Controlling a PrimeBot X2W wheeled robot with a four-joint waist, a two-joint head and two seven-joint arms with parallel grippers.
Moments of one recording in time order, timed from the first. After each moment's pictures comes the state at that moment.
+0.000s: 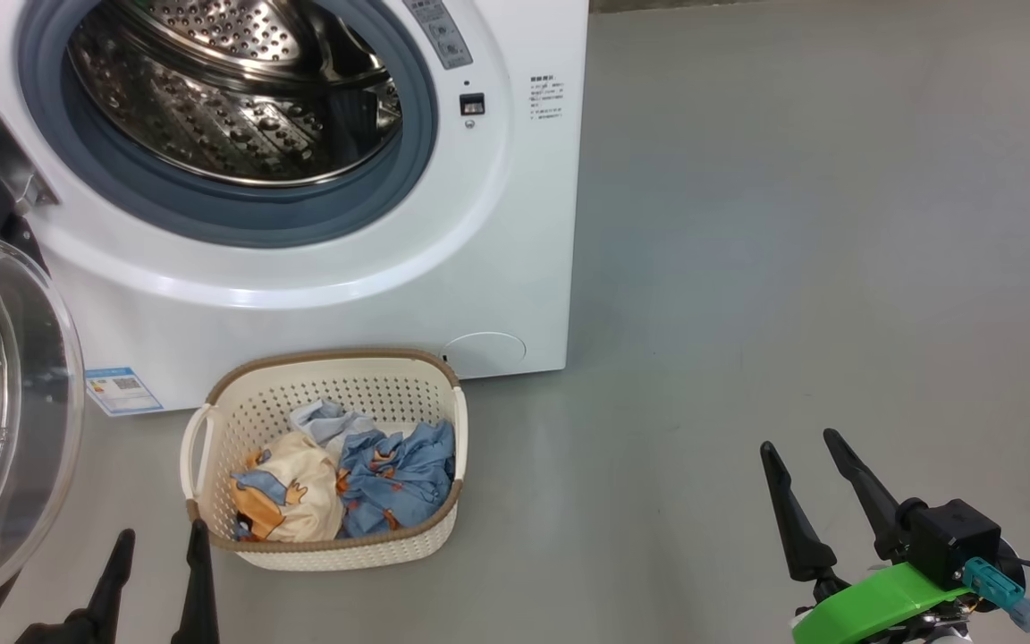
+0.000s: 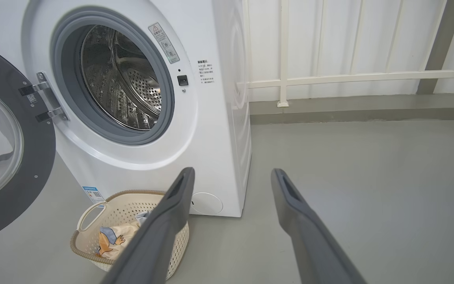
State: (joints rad) left arm 0.07 0.05 0.09 0.15 -0.22 -0.13 -0.26; right arm -0.06 -0.10 0.06 0.18 0.22 0.12 -0.25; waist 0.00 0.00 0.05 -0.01
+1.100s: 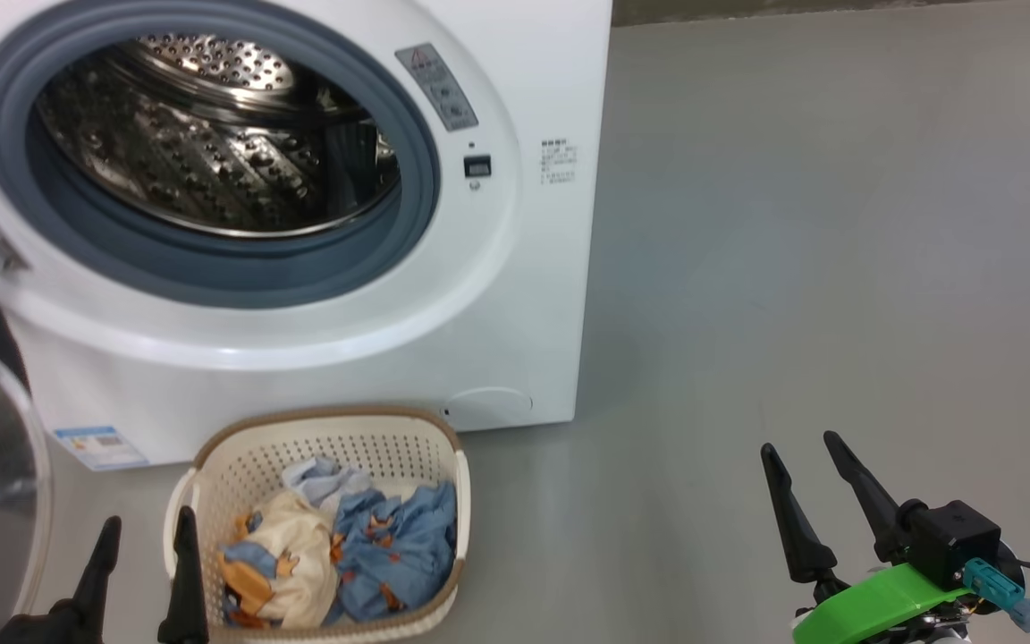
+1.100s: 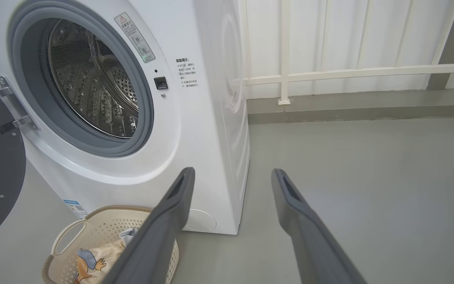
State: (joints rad) left arm 0.05 0.05 0.11 0.15 -0.22 -0.13 -0.26; right arm -0.06 -0.10 0.06 0.19 0.23 0.12 -0.25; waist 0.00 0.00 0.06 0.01
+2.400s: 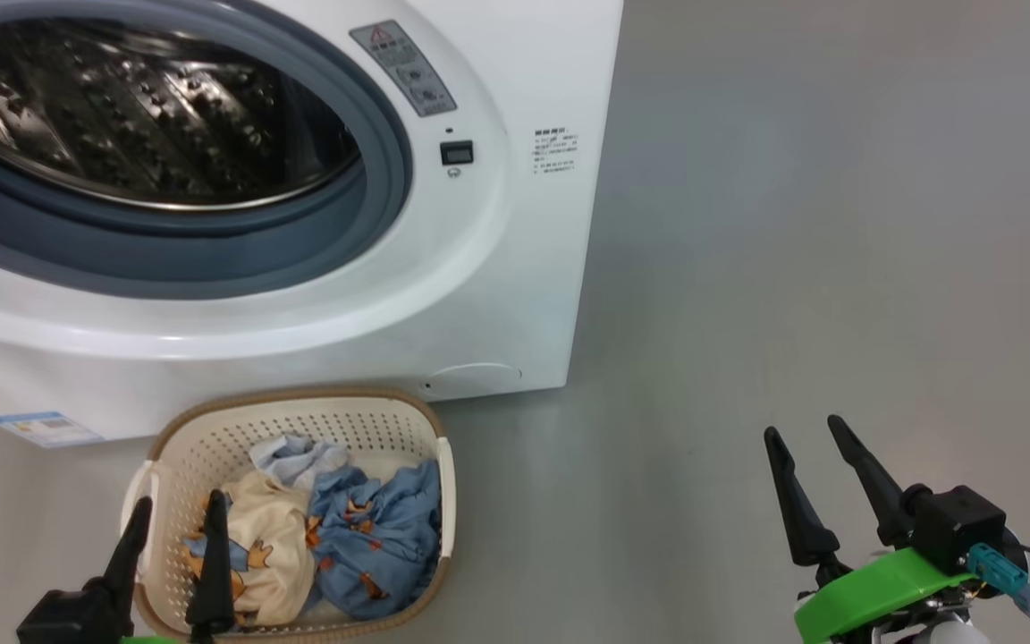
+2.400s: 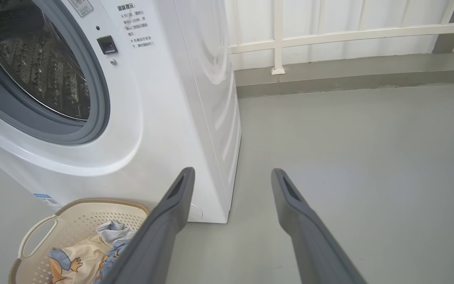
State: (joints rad) left arm 0.01 0.05 0.07 0.17 -0.20 -0.13 -0.26; right arm -0.08 -0.10 0.06 0.19 0.23 0.12 -0.25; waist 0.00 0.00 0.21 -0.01
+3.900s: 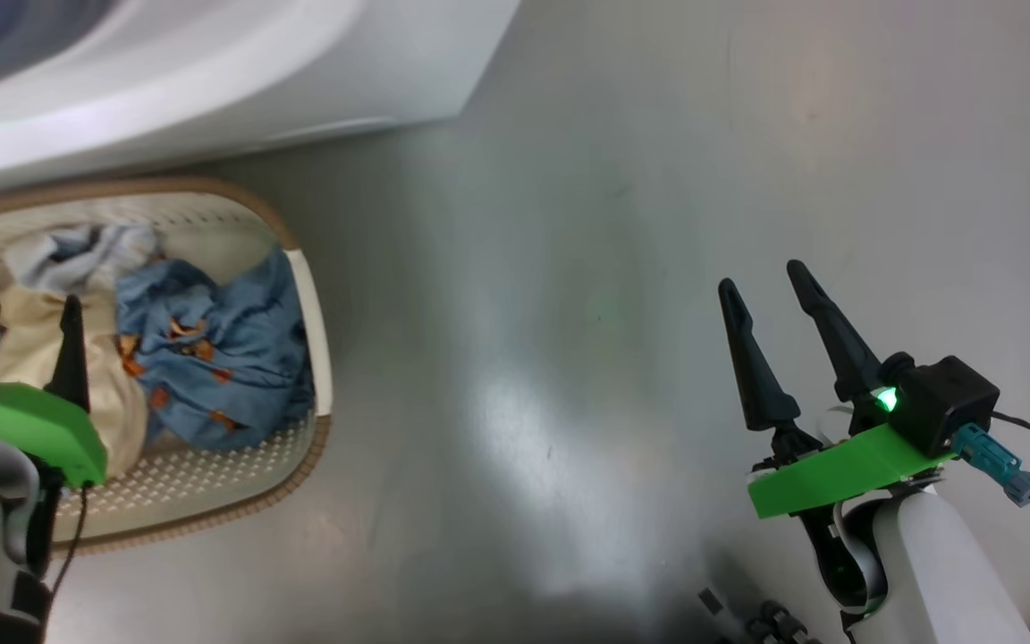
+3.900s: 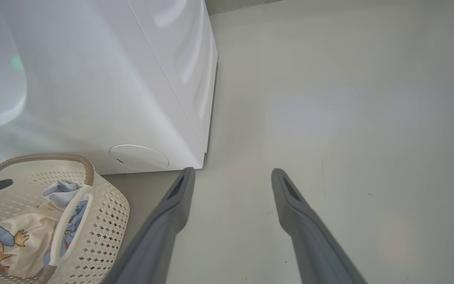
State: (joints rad) left arm -0.56 0.26 0.05 0.66 -0.14 -0.11 -0.16; right arm -0.31 -0.06 0.11 0.14 0.25 0.12 -0.25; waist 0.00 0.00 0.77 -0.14
